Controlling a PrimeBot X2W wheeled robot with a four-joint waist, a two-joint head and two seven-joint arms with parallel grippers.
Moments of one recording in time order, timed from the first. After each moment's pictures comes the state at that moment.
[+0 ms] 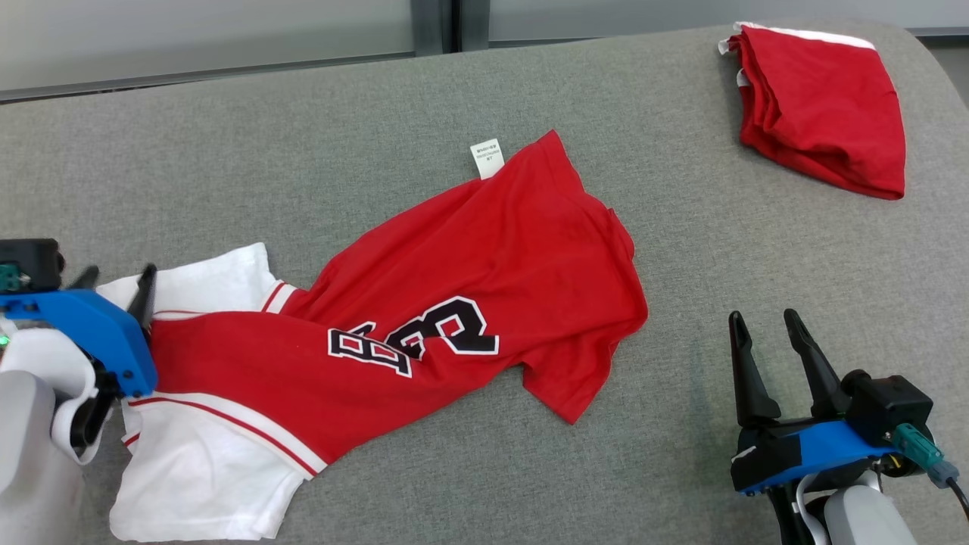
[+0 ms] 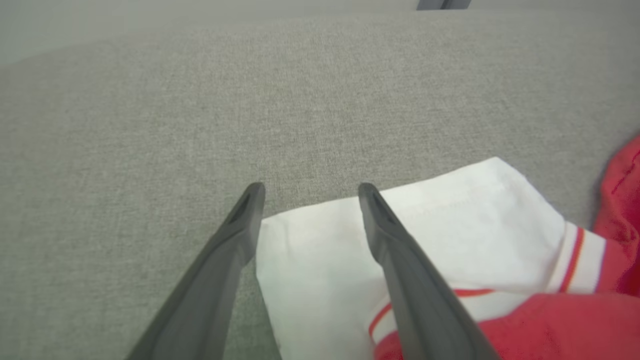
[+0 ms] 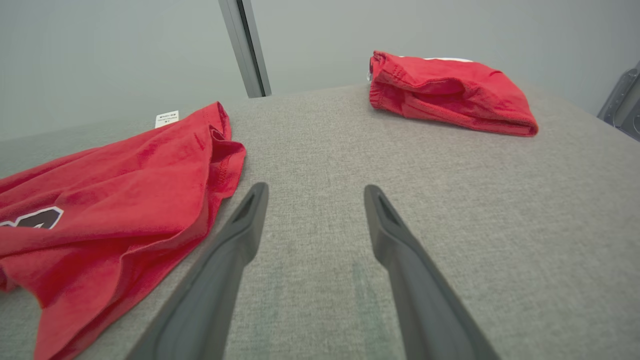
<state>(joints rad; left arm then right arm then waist) -0.57 0.49 -0.28 0.70 -0.53 -0.13 0.17 -0.18 -0.05 -0.02 0.31 0.19 0.13 -0.26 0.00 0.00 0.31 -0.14</state>
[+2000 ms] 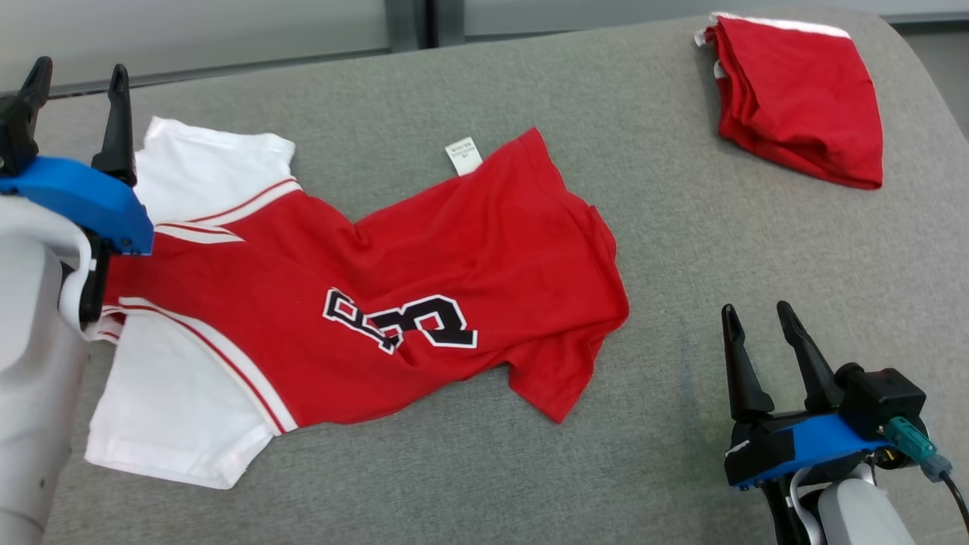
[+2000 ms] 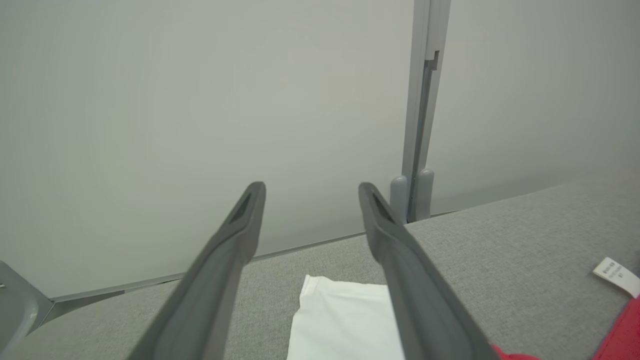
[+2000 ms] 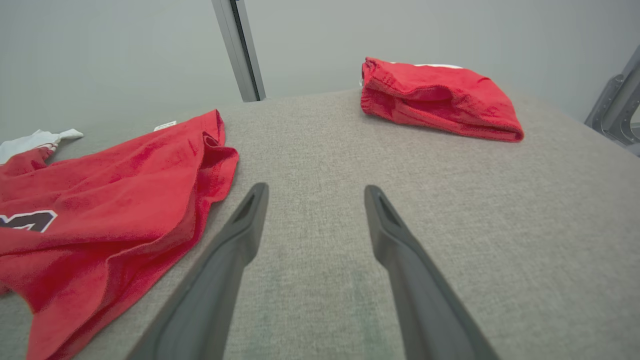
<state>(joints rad) -0.92 0.45 -0.46 0.93 -0.48 -0.09 -0.26 -0.20 -0.05 0.00 0.30 0.19 0.13 -0.26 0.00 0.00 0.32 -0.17</state>
